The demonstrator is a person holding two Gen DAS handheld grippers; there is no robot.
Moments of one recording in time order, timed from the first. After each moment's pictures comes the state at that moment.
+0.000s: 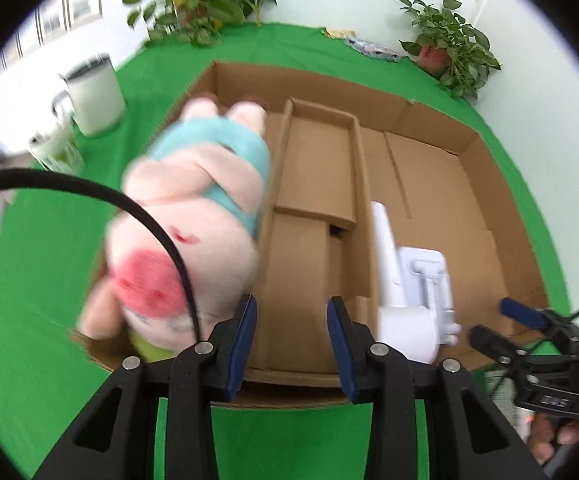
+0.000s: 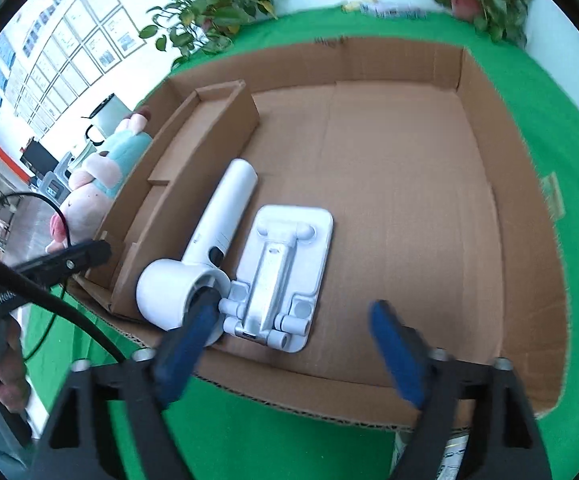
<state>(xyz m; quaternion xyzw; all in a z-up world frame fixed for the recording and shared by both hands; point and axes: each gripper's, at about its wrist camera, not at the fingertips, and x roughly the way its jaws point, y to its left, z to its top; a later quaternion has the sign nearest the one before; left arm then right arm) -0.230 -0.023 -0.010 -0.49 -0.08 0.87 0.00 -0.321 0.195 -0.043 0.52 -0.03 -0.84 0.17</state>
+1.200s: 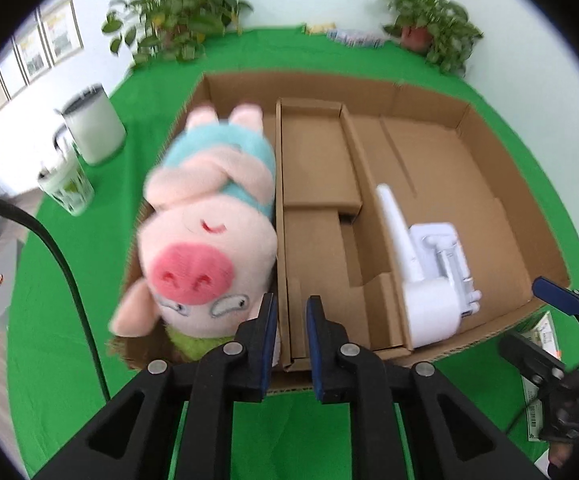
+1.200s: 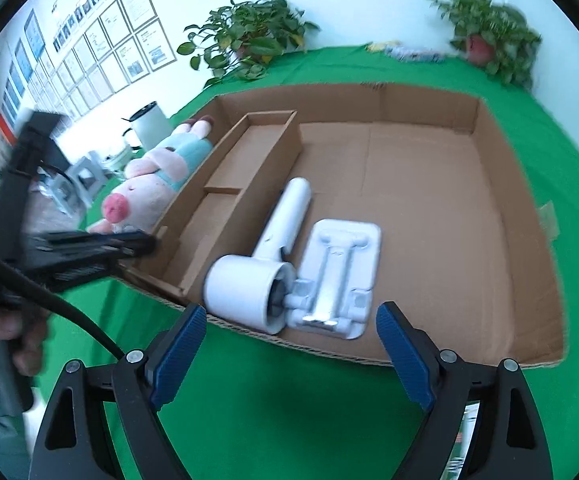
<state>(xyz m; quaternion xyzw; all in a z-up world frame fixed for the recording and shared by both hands) -0.211 -0.018 0.003 -0.48 -0.02 0.87 0.02 -0.262 0.165 -0.009 0.46 0.00 -0.87 0.18</state>
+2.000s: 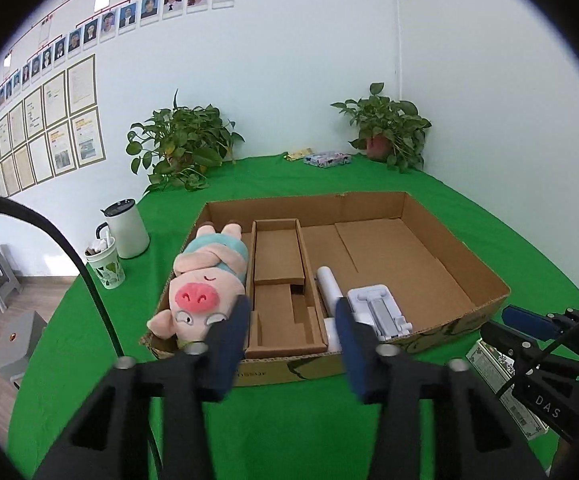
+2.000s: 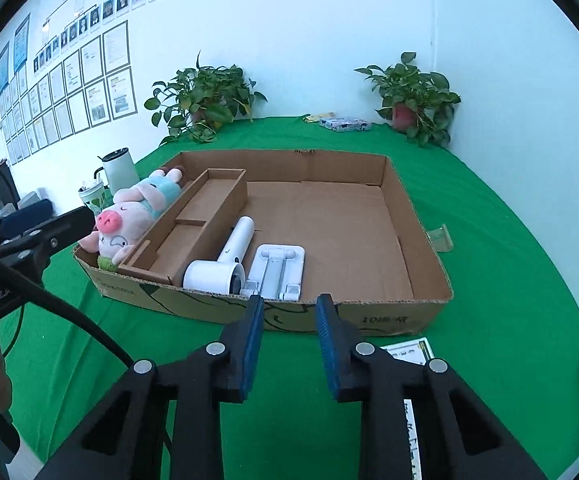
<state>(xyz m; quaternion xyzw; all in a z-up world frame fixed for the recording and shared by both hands) -0.104 0.031 0.045 -0.28 0.02 0.96 0.02 -0.150 0.192 0.029 0.34 0.02 -0.94 0.07</state>
